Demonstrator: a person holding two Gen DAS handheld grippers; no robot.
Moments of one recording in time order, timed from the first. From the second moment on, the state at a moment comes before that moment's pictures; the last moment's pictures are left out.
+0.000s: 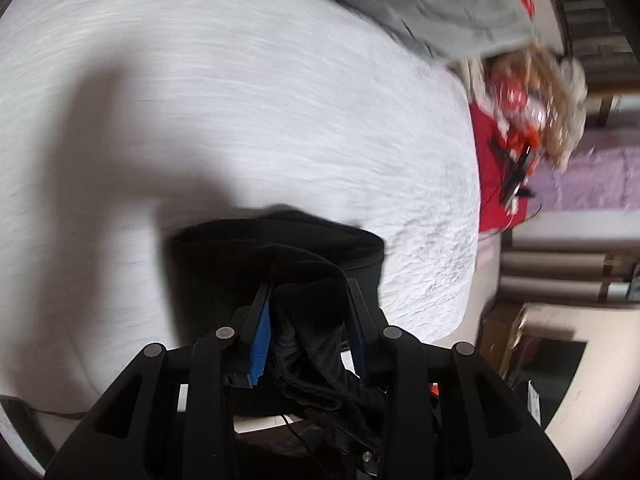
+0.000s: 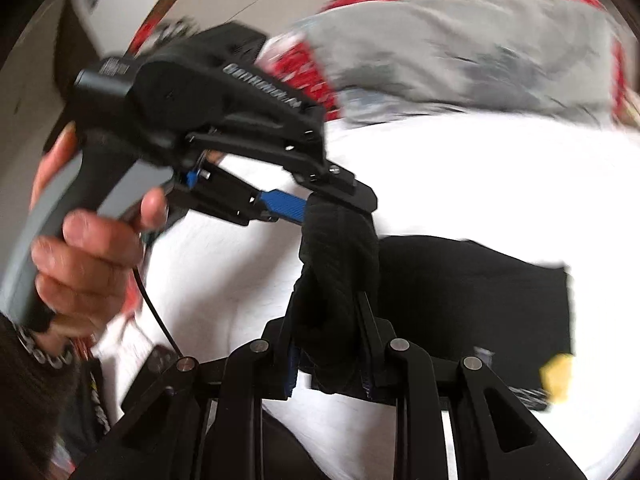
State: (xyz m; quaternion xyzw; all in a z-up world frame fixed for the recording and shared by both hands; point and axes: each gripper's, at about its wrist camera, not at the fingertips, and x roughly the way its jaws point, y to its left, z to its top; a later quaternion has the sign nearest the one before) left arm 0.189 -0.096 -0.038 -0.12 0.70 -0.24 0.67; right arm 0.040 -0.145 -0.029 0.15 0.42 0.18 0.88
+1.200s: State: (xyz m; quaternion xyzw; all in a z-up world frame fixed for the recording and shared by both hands) left arm 0.161 -0.101 -0.091 -0.11 0.63 -0.12 0.76; right arm 0.093 -0.294 -0.092 0.23 0.49 0.07 0.84
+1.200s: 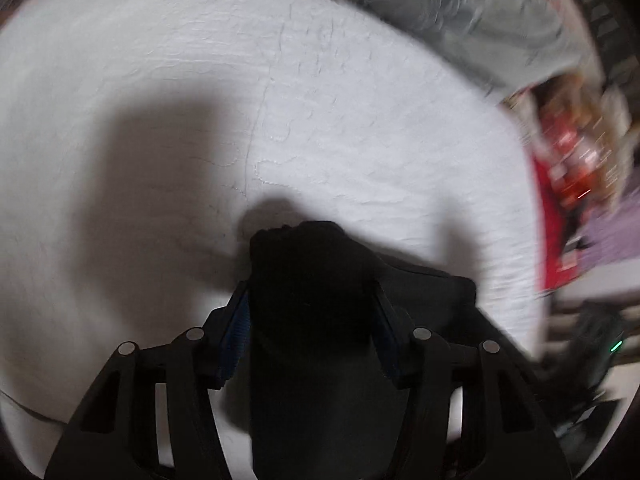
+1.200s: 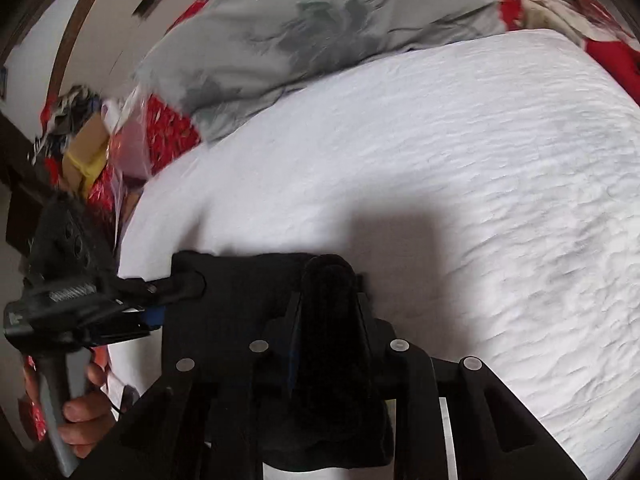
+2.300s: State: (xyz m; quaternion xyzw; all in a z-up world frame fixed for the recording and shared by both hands) left arm 0.118 -0.049 -0.042 -0.11 0.56 -0.12 0.81; right arm 0.066 -0.311 -0.058 0.26 0.46 0.13 0.84
